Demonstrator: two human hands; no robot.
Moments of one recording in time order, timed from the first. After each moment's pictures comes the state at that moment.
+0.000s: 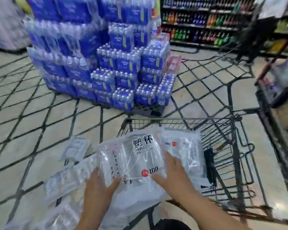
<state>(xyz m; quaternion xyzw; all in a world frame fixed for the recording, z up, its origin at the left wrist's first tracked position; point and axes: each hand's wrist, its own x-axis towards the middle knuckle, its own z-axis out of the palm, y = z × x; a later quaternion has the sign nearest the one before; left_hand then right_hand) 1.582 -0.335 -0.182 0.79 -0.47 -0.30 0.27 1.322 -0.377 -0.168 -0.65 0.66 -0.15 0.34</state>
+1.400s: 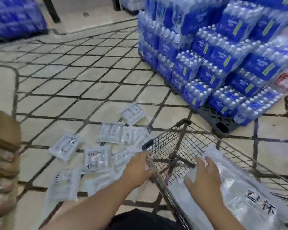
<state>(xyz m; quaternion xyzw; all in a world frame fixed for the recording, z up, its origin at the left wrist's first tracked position) 1.569 -0.399 -0.240 0.83 -0.44 -0.30 0.16 1.347 -0.509 -0.201 -0.82 0.54 -0.01 0.20</state>
